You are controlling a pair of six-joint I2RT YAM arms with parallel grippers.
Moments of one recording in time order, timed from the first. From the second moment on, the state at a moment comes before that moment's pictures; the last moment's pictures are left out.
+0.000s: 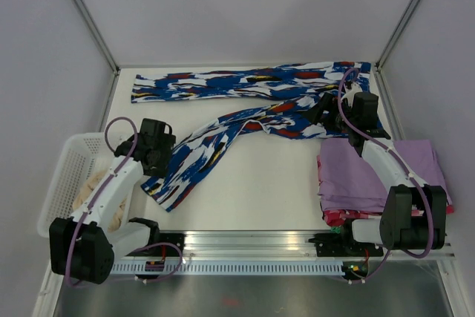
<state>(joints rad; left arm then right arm) -0.23 1.11 0.84 -0.80 -0.29 -1.47 -0.01 1.33 0.83 -0.03 -0.45 0.48</state>
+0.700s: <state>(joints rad) -0.12 1.30 0.74 -0.57 -0.18 -1.77 -0.01 1.33 0.83 -0.04 -0.45 0.47</state>
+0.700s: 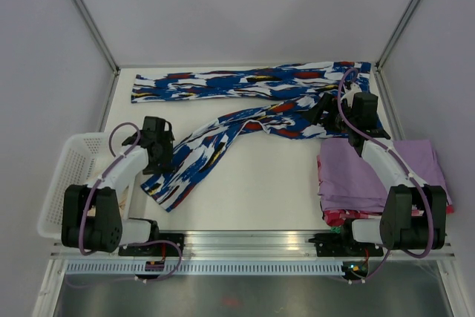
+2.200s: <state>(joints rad) -0.12 1.69 1.01 -0.81 -0.26 -1.69 -0.01 1.33 0.83 -0.07 -0.44 0.46</state>
